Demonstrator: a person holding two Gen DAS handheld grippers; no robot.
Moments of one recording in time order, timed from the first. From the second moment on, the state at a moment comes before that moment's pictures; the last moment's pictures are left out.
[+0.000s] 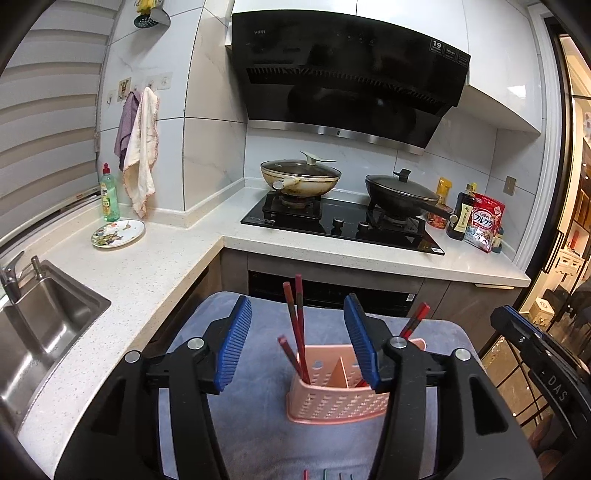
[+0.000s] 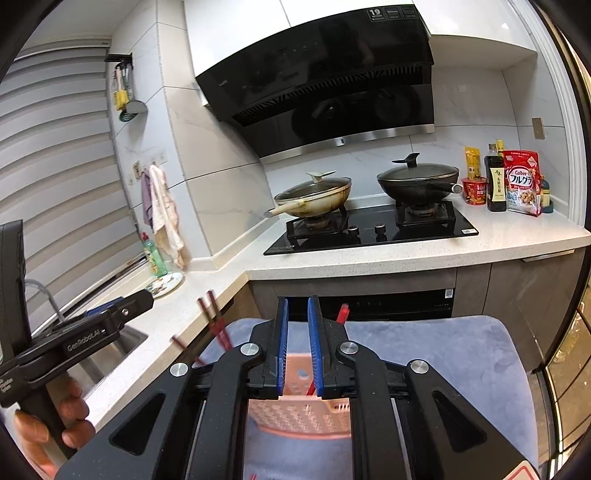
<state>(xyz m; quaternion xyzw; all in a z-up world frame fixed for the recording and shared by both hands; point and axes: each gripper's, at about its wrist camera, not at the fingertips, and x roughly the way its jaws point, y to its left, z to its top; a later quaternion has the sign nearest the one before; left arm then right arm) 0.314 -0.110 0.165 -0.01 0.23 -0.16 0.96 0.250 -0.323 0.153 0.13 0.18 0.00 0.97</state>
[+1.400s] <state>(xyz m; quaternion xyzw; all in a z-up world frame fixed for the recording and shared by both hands) 0.102 -0.025 -0.031 0.05 0.40 -0.13 0.91 0.030 -0.218 -0.068 0.12 0.41 0.01 0.91</state>
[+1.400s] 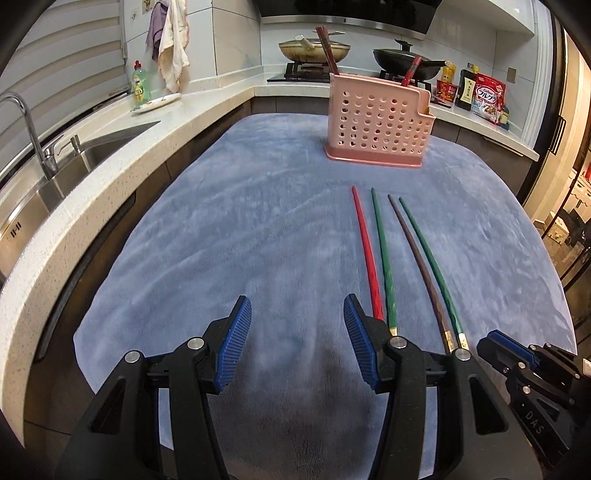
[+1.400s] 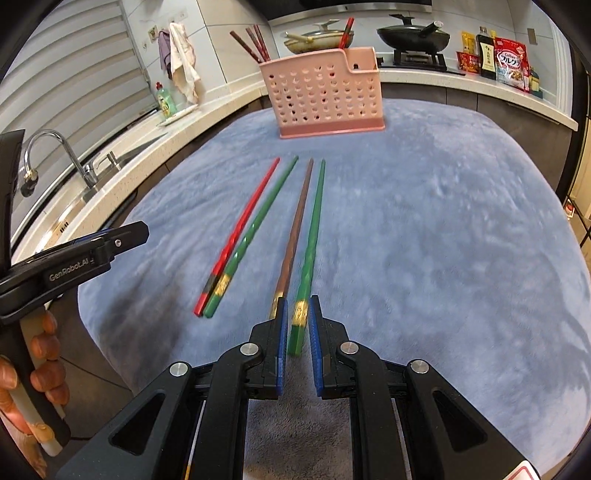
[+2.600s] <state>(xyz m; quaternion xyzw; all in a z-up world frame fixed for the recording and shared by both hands) 0.103 -0.048 -0.067 0.03 0.45 -0.16 0.88 0.033 -0.239 -0.094 0.13 0.42 -0.01 0.90</state>
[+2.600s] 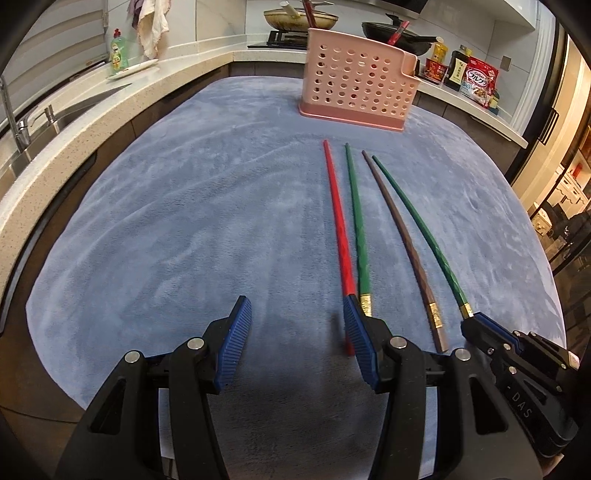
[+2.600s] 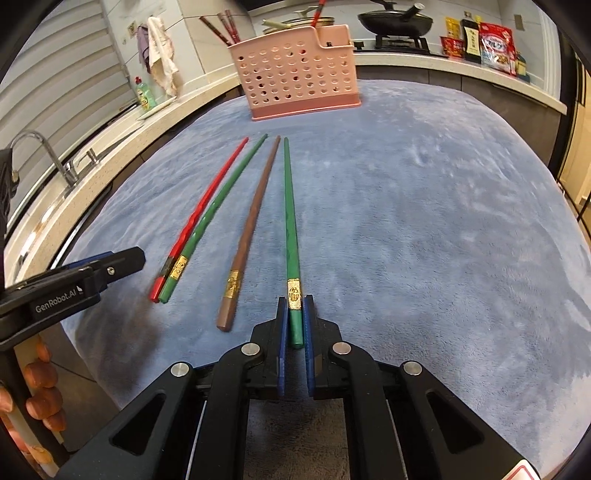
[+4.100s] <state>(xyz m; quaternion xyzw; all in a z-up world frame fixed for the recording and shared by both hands) 0.106 -0.036 -0.017 0.01 0.42 -0.17 0.89 0.025 -0.260 -0.002 0.14 0.31 -0.01 0.94</state>
